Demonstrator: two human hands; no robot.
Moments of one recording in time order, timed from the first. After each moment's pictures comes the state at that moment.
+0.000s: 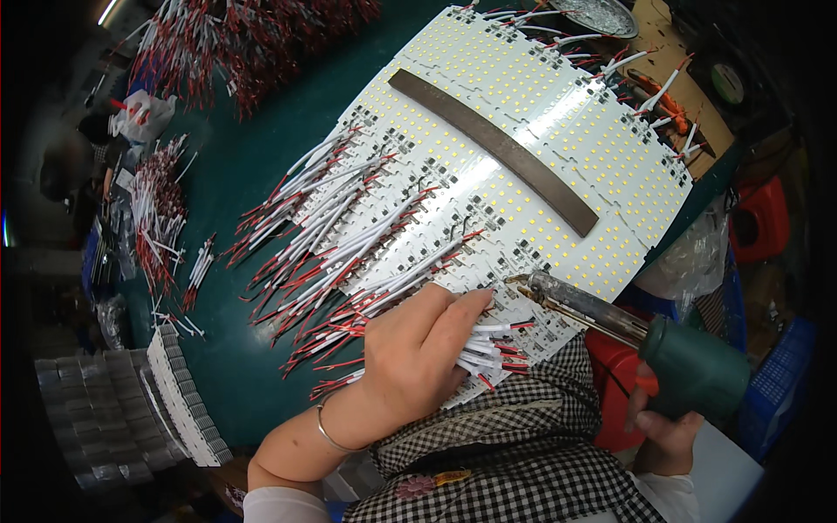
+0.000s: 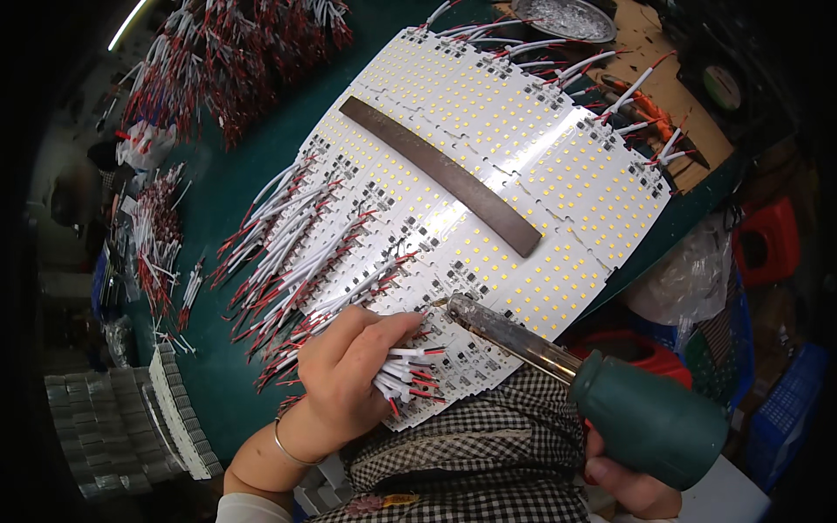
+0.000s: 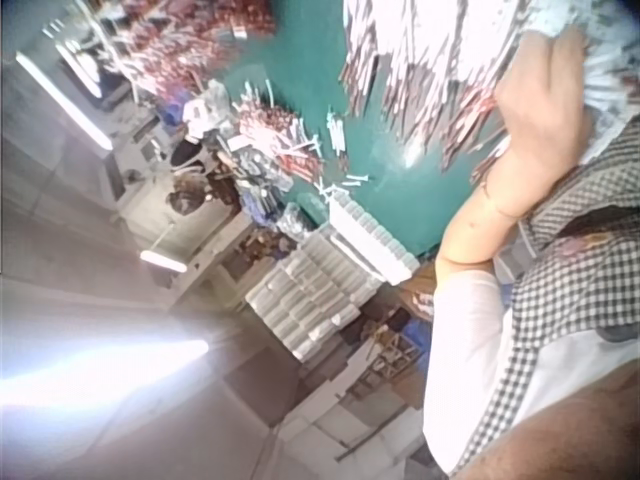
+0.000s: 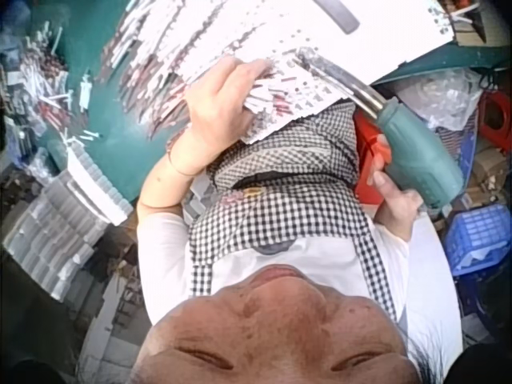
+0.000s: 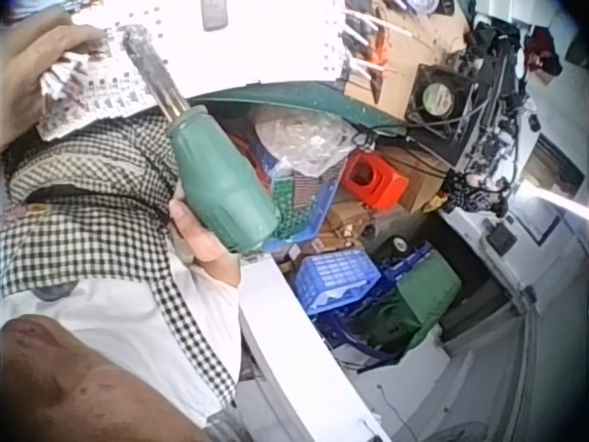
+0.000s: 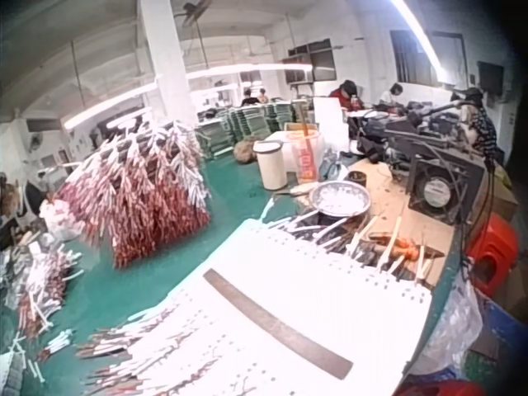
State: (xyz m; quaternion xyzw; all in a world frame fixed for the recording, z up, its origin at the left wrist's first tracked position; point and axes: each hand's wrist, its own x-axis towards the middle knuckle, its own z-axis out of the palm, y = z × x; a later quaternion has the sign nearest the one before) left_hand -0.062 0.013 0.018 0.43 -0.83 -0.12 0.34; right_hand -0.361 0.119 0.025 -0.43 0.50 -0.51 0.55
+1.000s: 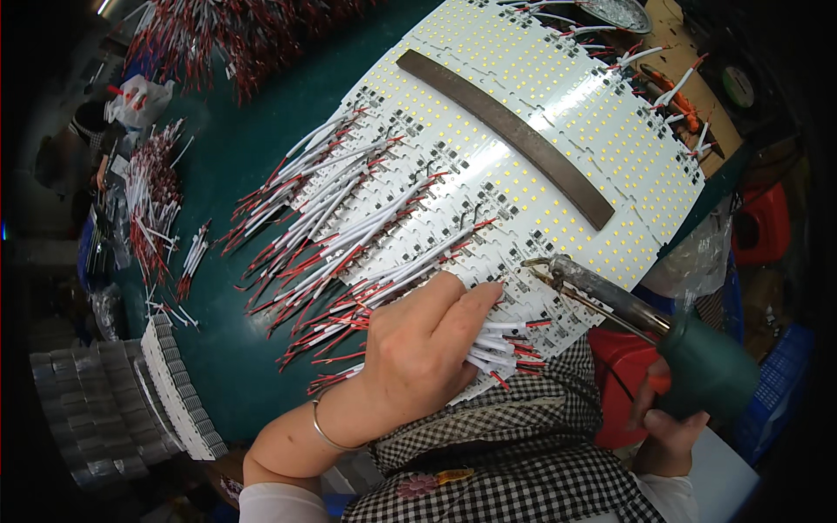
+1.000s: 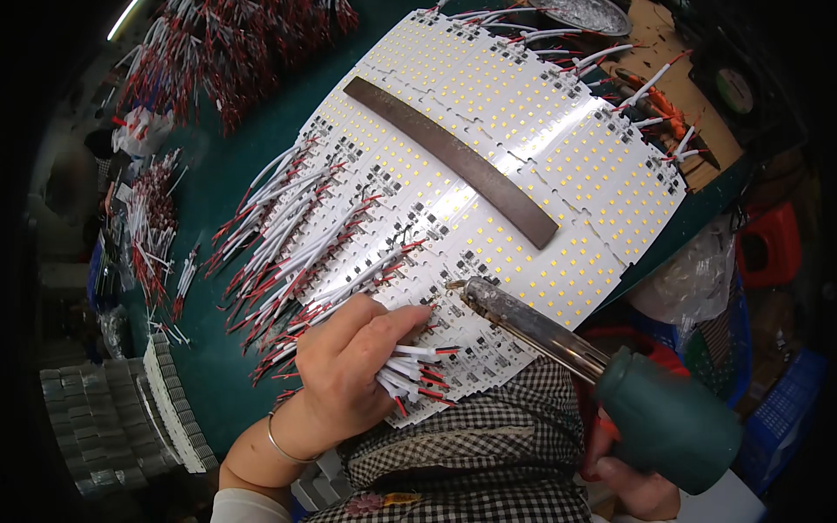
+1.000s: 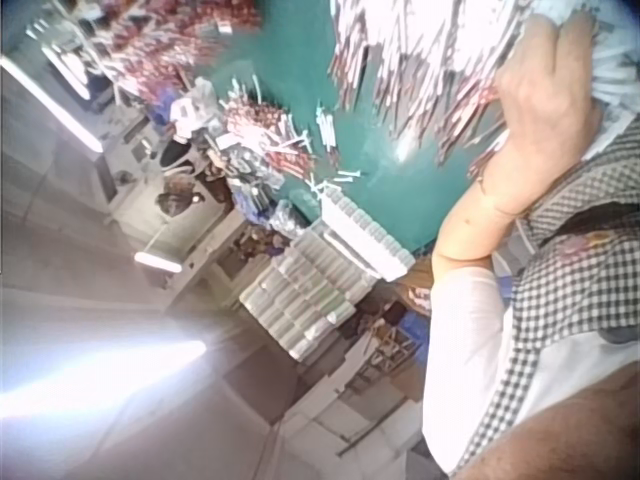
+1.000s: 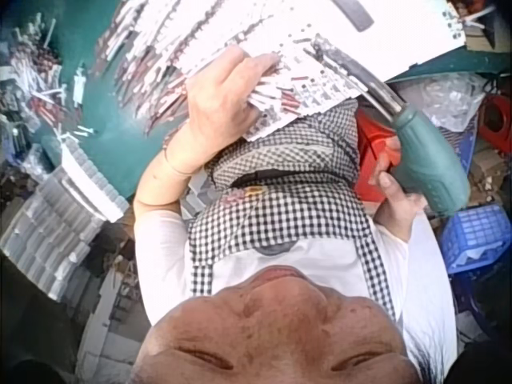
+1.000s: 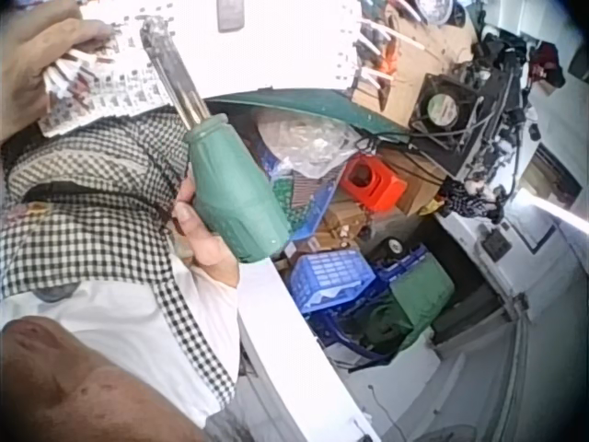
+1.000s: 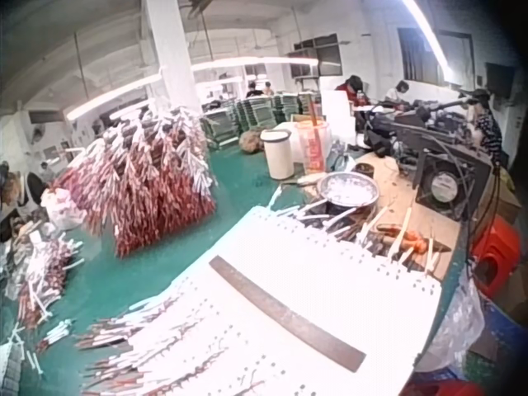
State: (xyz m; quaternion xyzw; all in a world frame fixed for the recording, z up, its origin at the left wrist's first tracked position) left_hand -0.059 0.012 0.017 0.43 -0.83 -0.15 0.33; right_hand -0.358 0.112 0.021 -0.44 0.50 -0.53 0.53
